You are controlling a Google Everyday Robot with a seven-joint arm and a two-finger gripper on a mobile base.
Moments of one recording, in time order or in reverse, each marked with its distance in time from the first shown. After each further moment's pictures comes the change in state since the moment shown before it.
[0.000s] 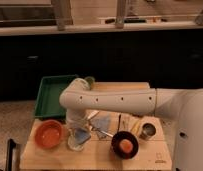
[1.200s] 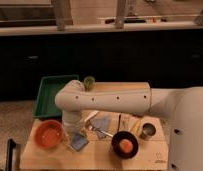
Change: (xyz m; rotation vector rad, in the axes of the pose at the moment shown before) arm -0.025 -0.015 0.008 0.028 -0.108 -0.089
